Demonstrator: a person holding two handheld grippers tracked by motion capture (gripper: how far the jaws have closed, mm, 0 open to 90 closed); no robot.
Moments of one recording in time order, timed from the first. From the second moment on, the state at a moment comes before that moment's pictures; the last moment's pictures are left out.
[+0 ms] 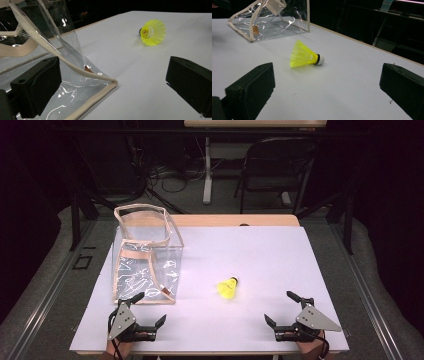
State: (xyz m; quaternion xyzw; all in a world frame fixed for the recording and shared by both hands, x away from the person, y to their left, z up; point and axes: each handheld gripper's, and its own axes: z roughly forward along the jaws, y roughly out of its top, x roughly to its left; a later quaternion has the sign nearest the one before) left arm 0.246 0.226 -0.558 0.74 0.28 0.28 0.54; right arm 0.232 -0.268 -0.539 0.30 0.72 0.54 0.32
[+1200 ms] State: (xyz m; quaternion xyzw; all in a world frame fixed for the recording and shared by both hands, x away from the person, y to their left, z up) left arm 0.255 0.203 -0.552 0.79 0.24 0.23 0.51; right arm 0.237 -0.264 -0.542 0.30 0.73 0.52 0.31
